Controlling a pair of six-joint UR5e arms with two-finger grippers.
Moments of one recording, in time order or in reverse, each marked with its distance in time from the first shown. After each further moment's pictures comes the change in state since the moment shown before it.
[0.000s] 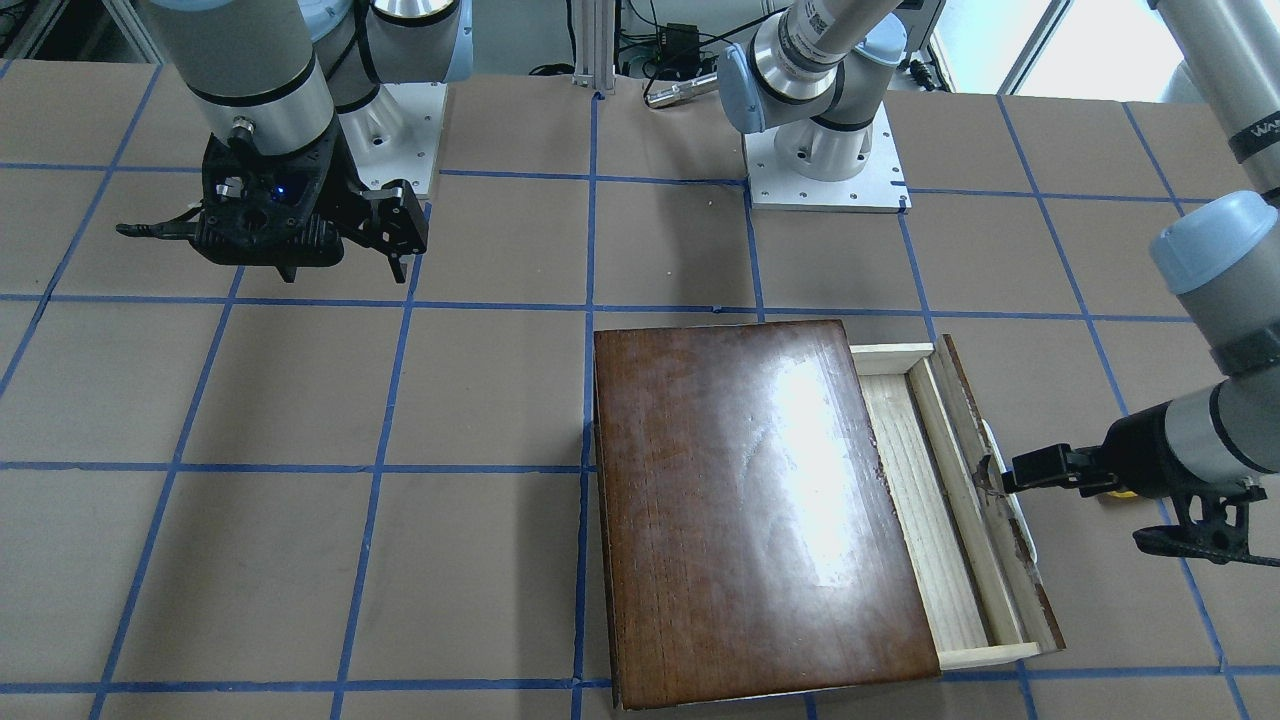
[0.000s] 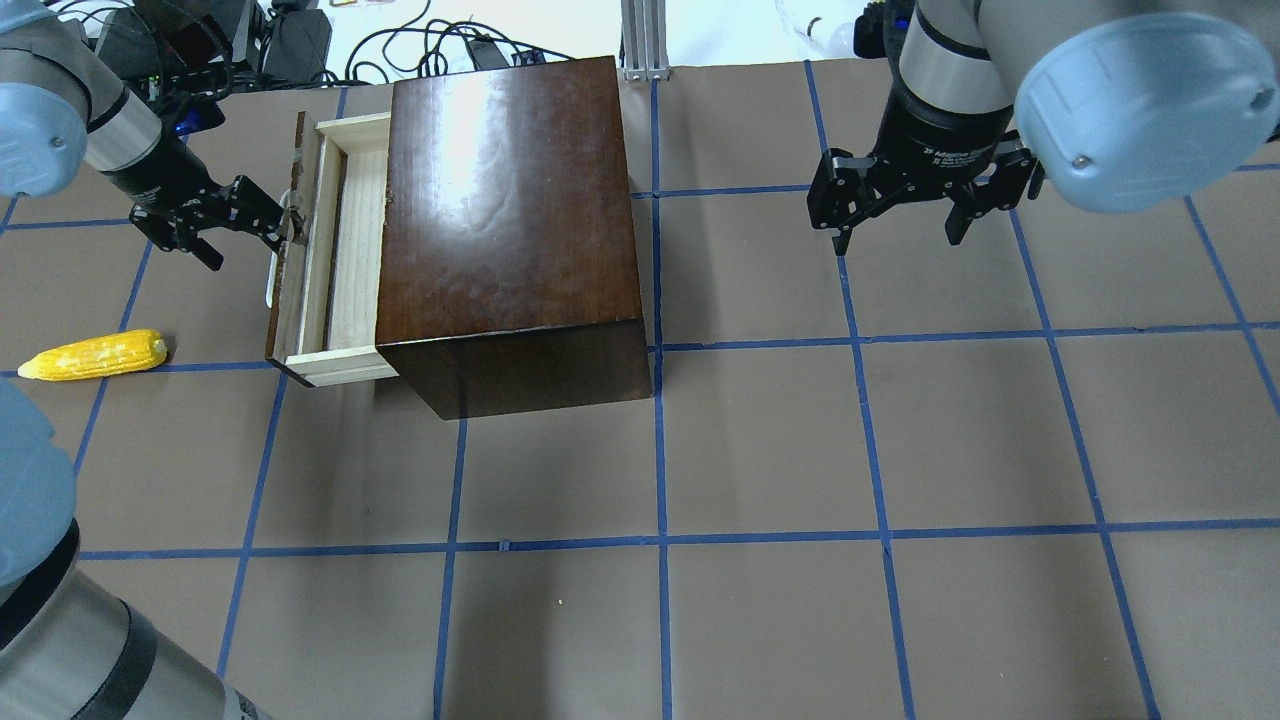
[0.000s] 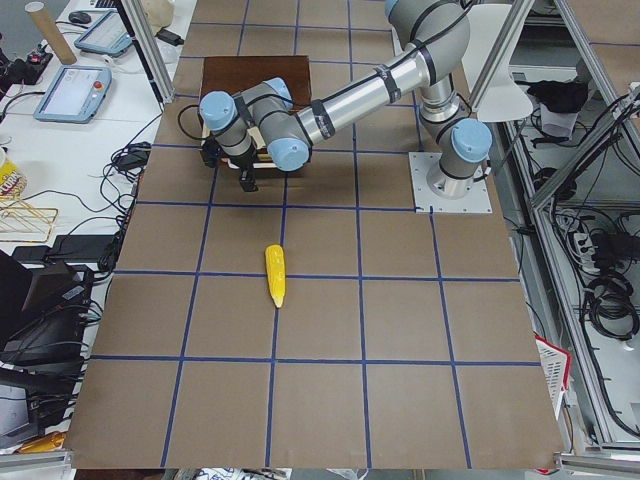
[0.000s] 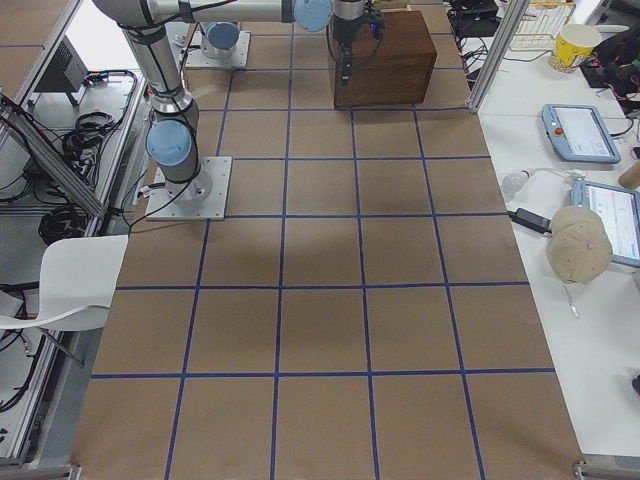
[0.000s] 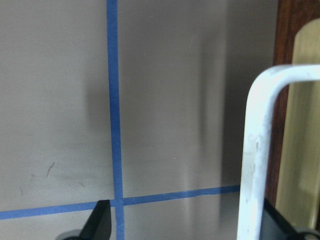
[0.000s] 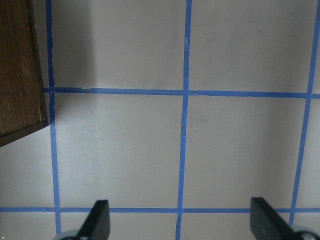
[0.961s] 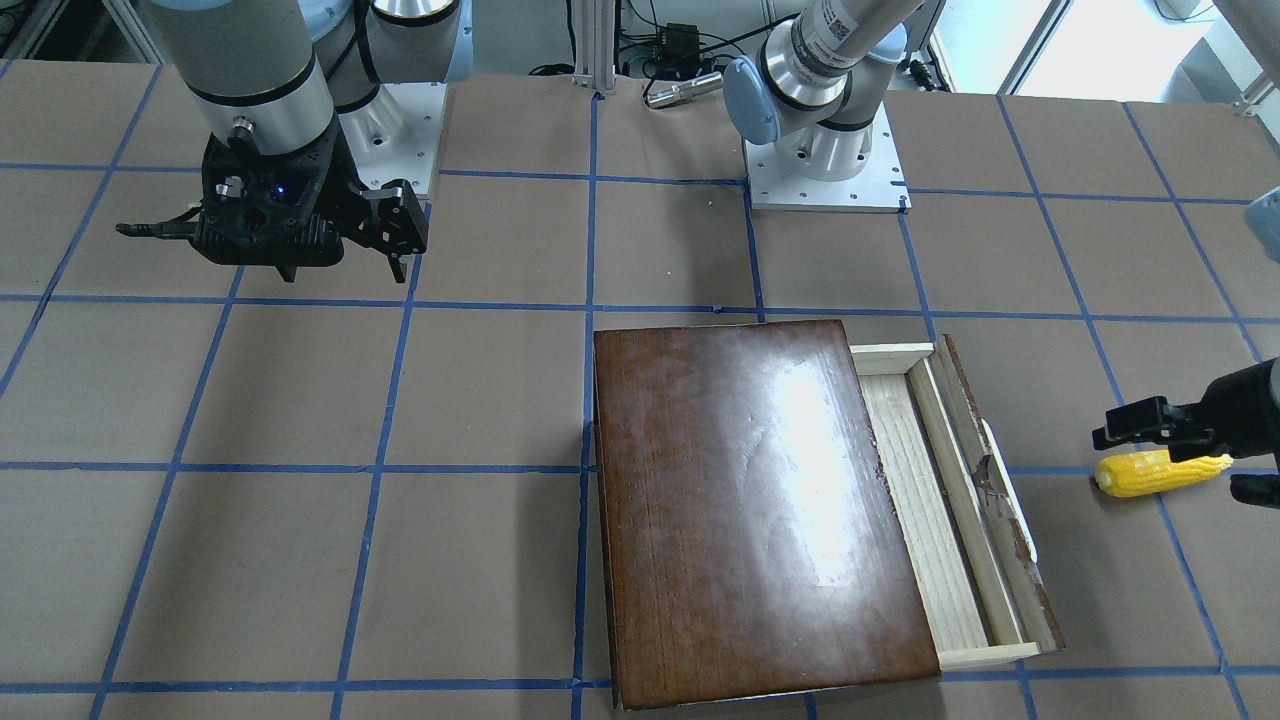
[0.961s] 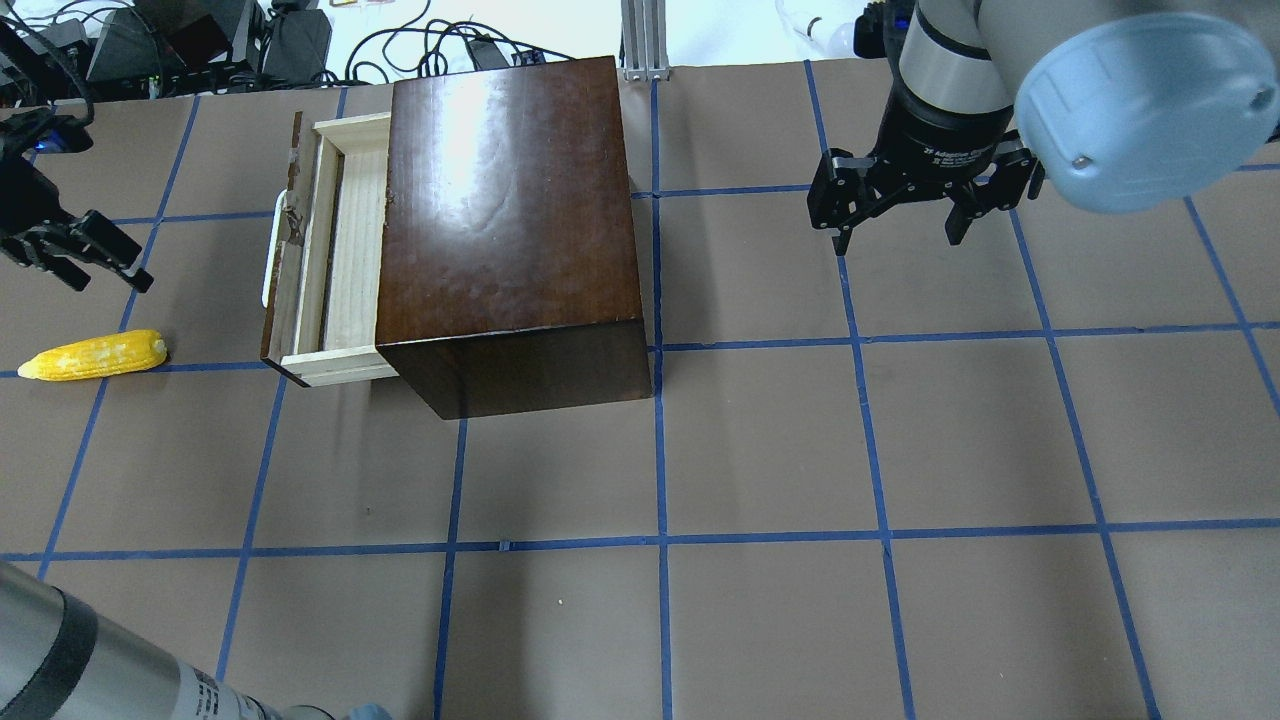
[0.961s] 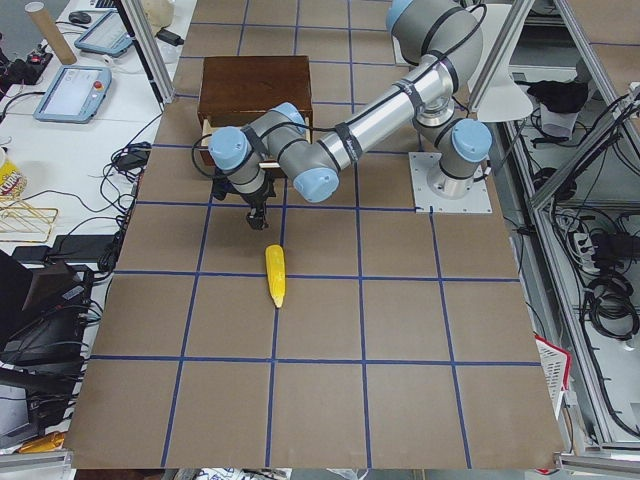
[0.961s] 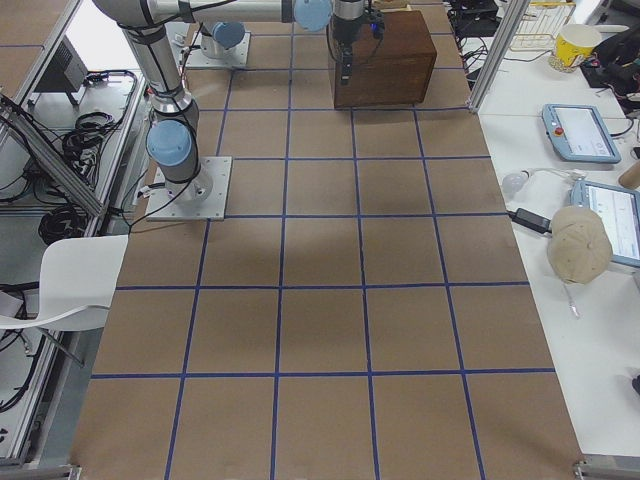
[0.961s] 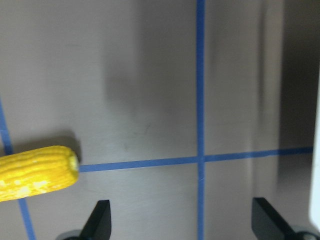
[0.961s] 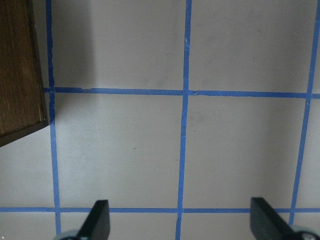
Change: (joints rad) left arm 0.221 0.015 -0.004 -0.034 0.080 0.471; right arm 0.000 0.000 0.000 0.000 0.000 0.000
